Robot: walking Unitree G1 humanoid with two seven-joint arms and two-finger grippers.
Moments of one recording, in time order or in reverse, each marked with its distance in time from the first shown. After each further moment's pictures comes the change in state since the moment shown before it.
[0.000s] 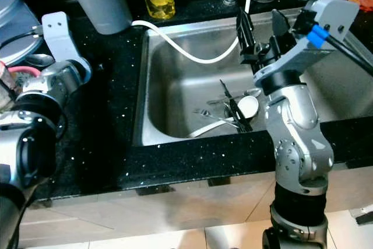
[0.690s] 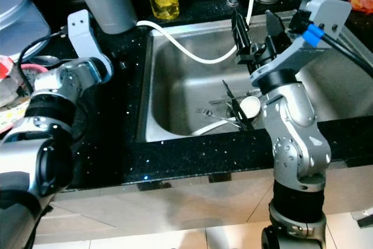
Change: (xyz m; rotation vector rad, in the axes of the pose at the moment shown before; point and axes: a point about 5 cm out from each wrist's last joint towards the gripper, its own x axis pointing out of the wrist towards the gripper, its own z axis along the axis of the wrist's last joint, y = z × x) left arm -0.004 -0.043 0.001 -0.083 0.056 -0.181; right arm 0.003 0.001 -0.003 0.010 0.011 0.024
